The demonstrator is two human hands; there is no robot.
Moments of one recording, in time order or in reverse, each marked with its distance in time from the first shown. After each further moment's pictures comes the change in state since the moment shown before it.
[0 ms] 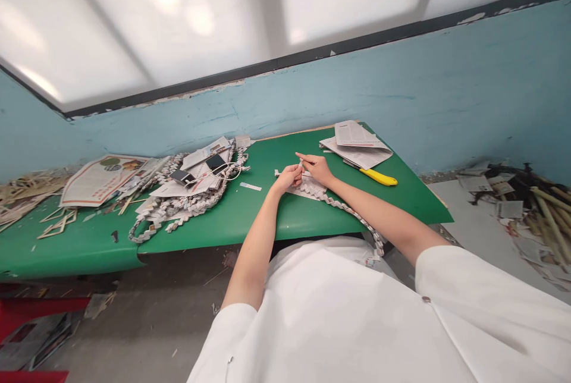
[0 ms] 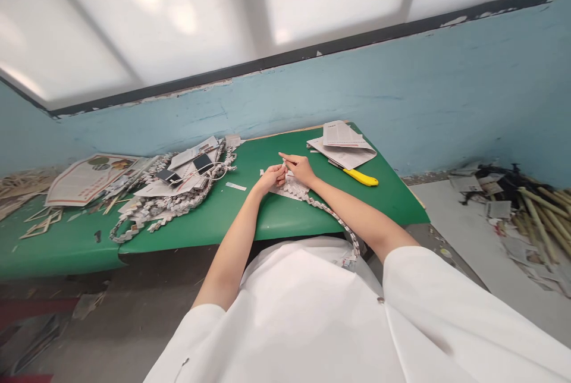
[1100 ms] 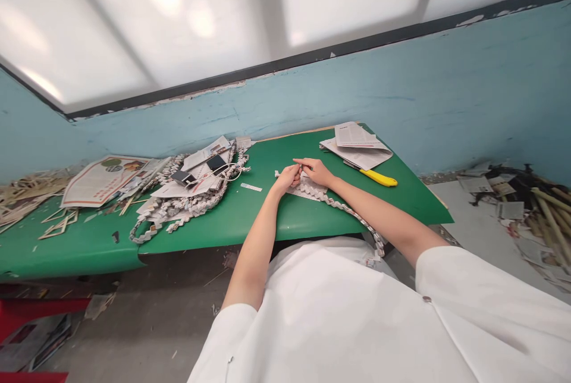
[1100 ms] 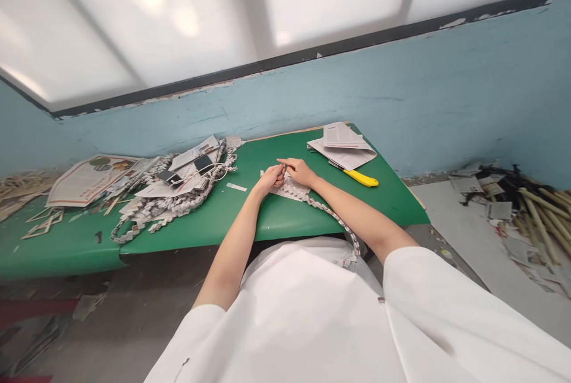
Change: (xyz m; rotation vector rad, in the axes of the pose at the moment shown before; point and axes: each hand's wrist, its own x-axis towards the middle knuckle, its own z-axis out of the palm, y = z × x) left_hand 0.004 -0.003 -0.002 0.003 0.100 -0.015; right_hand 0.001 0.003 -0.010 -0.144 -0.264 -0.131
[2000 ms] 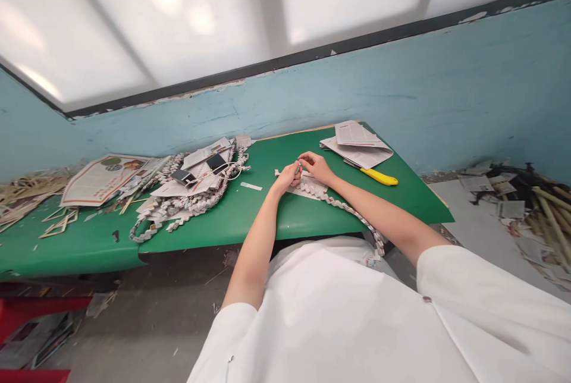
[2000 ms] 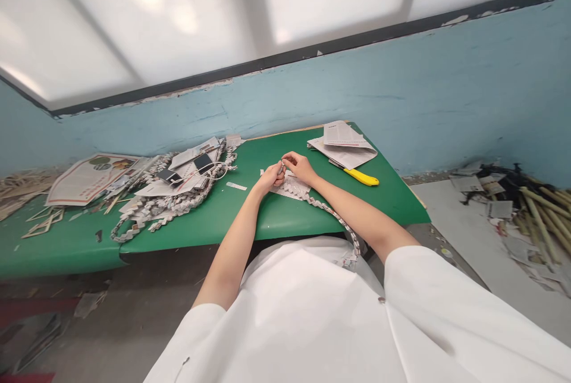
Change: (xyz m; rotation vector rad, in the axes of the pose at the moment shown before) left_hand -0.002 0.003 0.002 0.024 -0.034 0.016; right_hand 0.006 -0.001 0.006 0.224 0.189 0.143
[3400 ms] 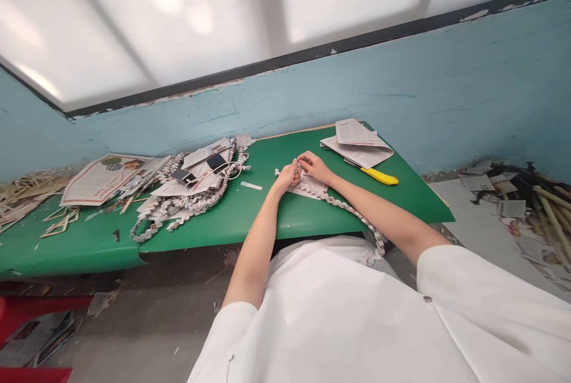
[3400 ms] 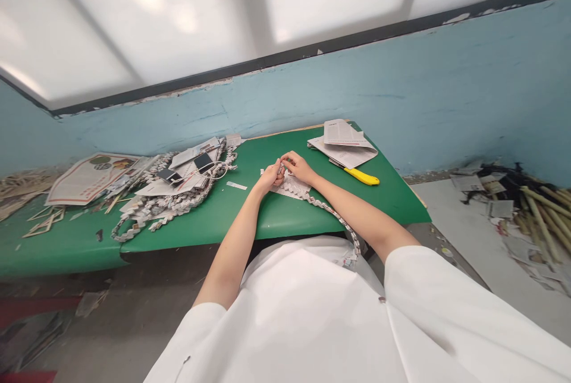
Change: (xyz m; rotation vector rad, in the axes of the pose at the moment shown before) left_hand 0.003 -0.004 -0.003 0.023 0.055 -0.036; right_hand 0.000 -0.004 -0.002 0.003 -0.136 0.002
